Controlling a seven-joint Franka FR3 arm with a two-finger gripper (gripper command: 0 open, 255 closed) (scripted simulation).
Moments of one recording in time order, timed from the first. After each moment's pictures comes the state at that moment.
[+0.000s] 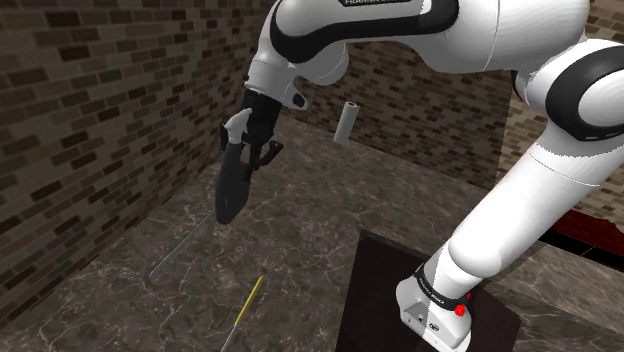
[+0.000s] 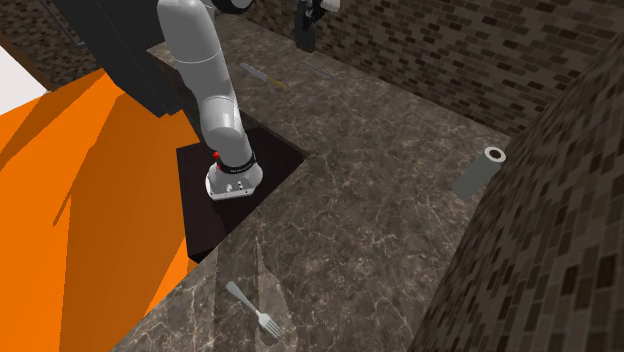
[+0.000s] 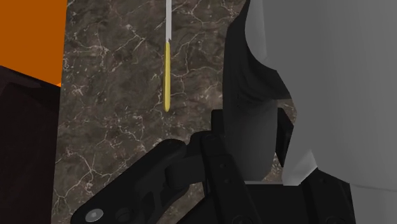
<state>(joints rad) -0.07 0.02 0.60 -1.96 0.57 1.91 1.35</state>
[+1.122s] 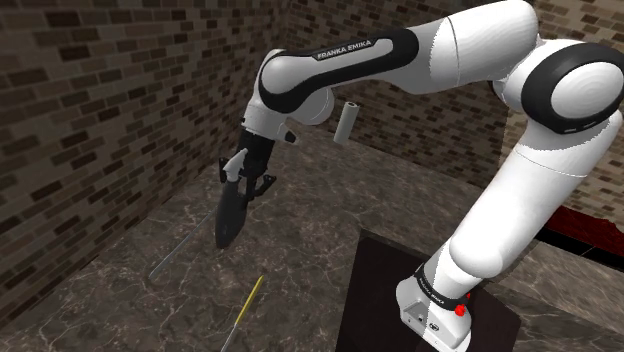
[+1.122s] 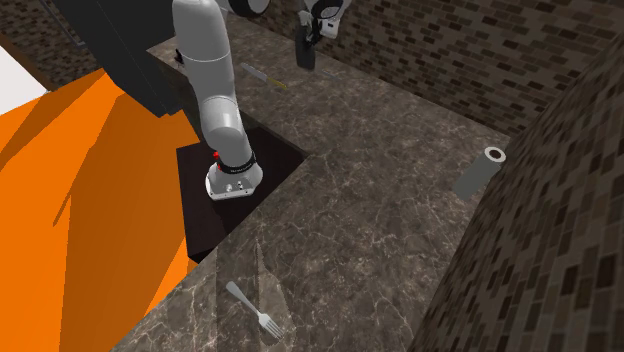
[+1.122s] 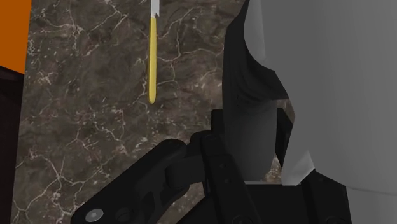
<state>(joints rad) -0.05 0.13 0.61 -2.08 0.56 2.12 1.28</state>
